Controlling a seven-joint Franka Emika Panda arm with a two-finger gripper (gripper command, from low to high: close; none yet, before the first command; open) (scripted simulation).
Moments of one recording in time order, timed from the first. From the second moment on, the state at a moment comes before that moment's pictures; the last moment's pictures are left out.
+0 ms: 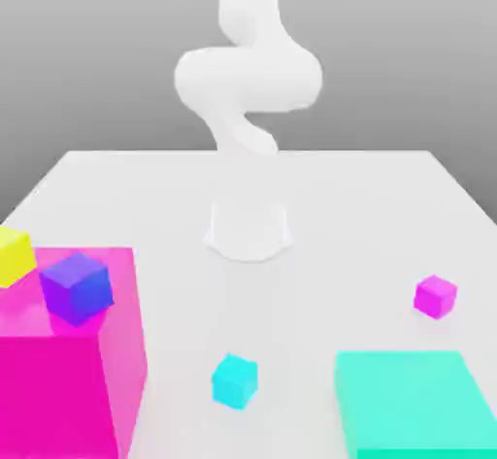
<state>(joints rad) 0.05 -0.72 0.03 -2.35 0.04 2.35 0.80</state>
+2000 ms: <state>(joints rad) 0.03 -0.11 -0.04 -2.43 -0.03 2.33 0.46</state>
